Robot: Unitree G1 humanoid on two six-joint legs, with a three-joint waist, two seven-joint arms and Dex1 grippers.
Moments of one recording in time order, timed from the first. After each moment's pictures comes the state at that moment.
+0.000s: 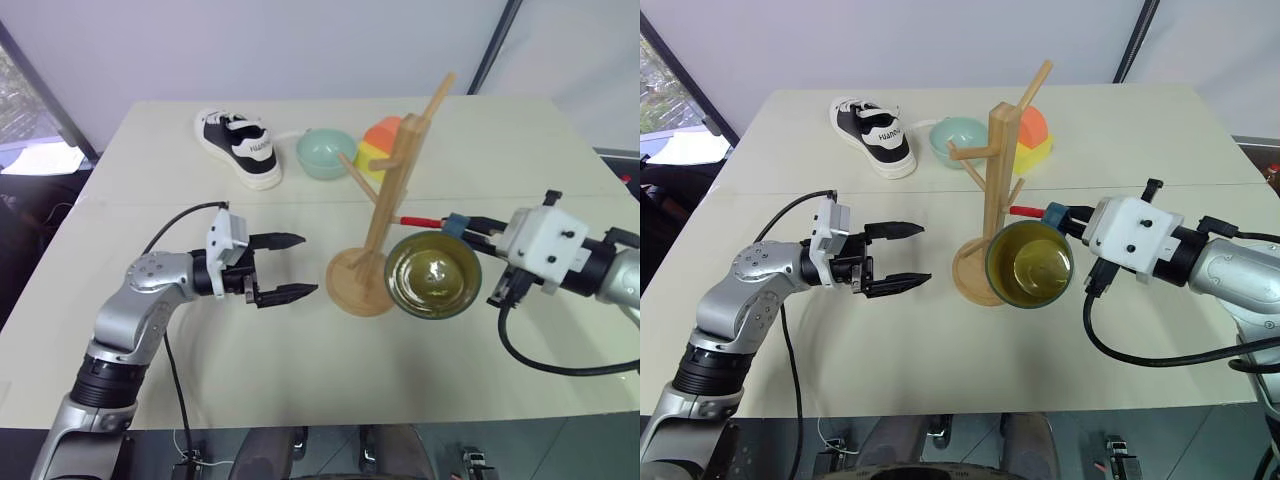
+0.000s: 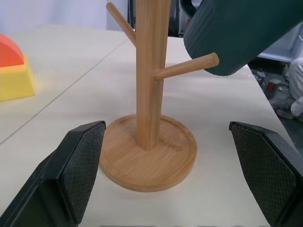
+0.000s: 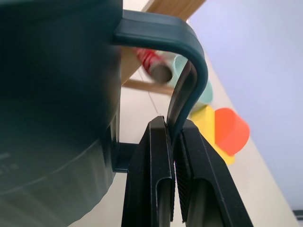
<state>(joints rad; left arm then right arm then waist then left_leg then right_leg) -0.36 0.57 -0.04 -0.20 -0.55 0.36 -1.11 -0.12 -1.00 -0.32 -0.68 0.33 0.38 0.81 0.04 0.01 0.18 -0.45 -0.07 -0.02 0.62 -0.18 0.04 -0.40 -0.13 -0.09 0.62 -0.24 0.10</state>
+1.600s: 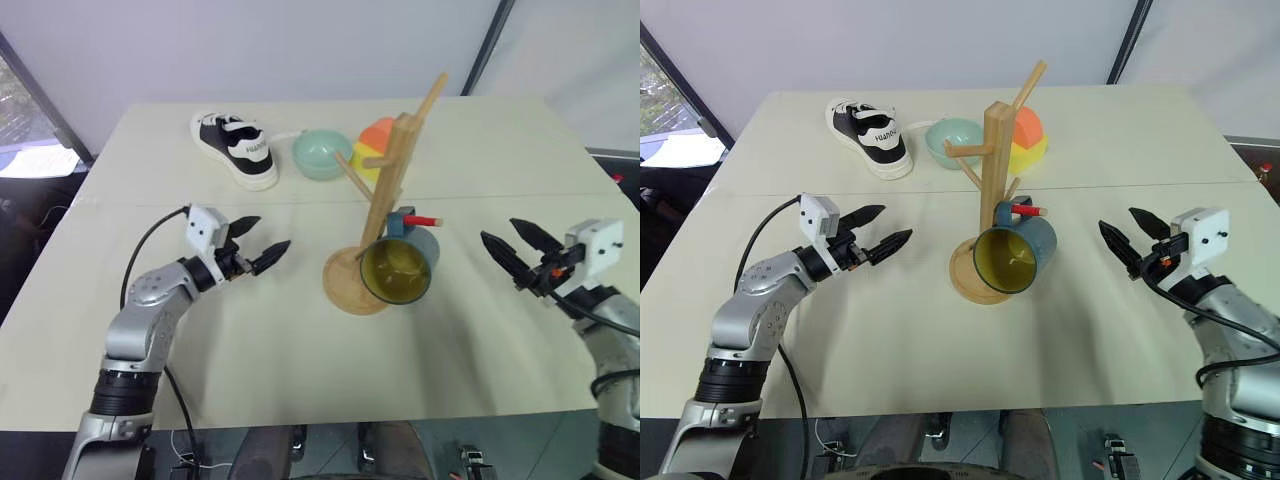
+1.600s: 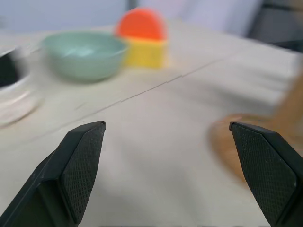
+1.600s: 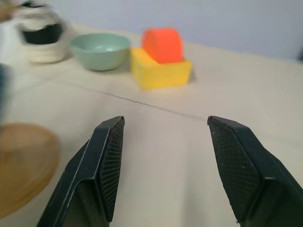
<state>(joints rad) -0.26 0.41 0.09 -0.05 -0.42 0.31 -0.66 -0.04 -0.50 -0.49 -0.18 0.44 0.32 0.67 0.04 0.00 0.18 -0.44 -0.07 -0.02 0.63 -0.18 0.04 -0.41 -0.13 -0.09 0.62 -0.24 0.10</state>
